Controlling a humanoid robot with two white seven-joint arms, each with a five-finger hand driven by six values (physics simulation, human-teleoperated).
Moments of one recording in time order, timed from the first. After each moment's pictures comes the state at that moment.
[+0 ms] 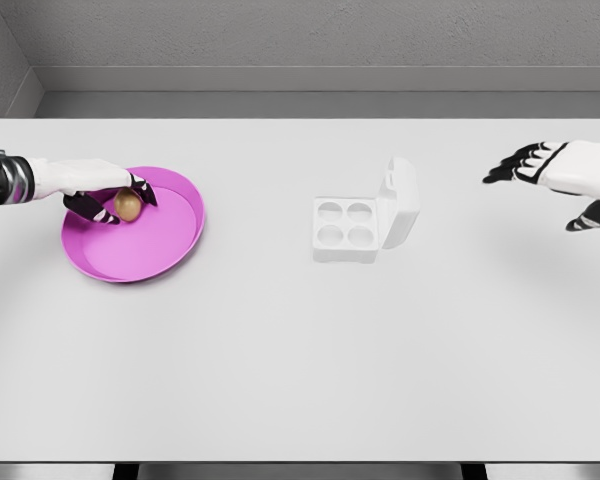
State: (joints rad) left arm -0.89 0.65 -0.81 -0.83 -0.35 -0.61 -0.61; right arm -0.57 -1.07 0.47 -1.52 0.22 -0.61 0.61
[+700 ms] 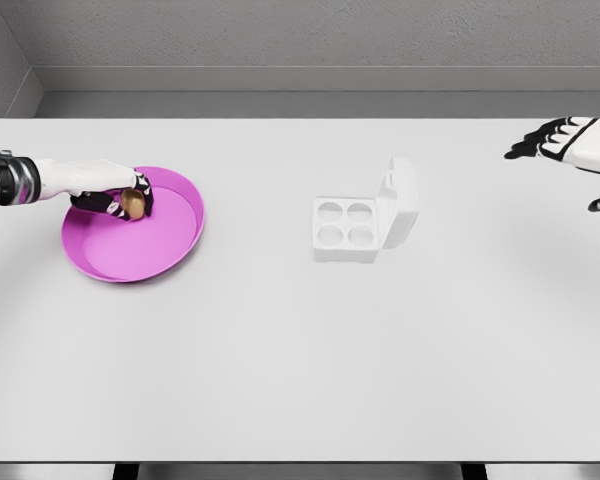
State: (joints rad) left arm -0.89 0.64 -0.81 -0.84 -0.34 -0.61 -0.61; right arm -0.56 -1.10 0.40 -1.52 0.22 -0.61 0.61
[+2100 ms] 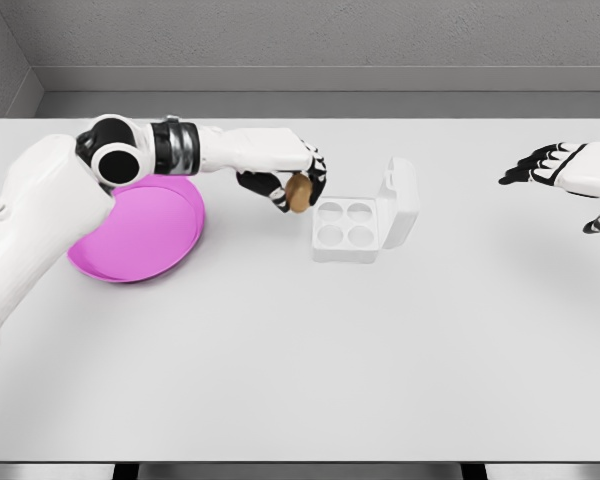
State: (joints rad) left arm -0.96 0.35 -0.85 -1.12 -0.28 -0.62 -0.61; right arm -0.52 -1.10 0.42 -1.53 0.24 -0.61 0.61
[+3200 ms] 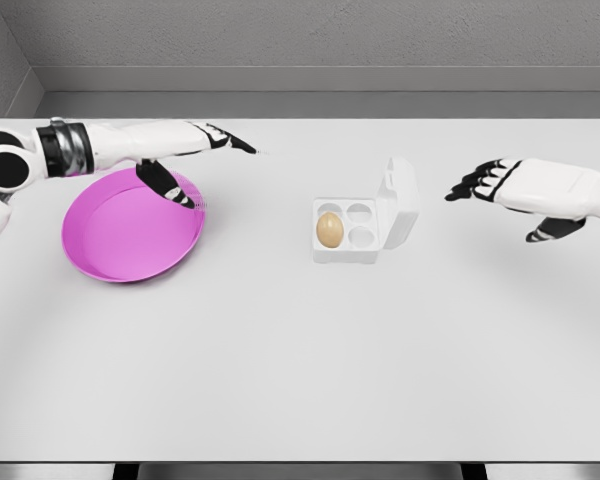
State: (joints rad) left arm -0.90 0.61 -0.80 -1.07 -0.09 -0.61 -0.61; right arm -0.52 -0.94 0.45 -1.53 0.36 -0.61 0.61
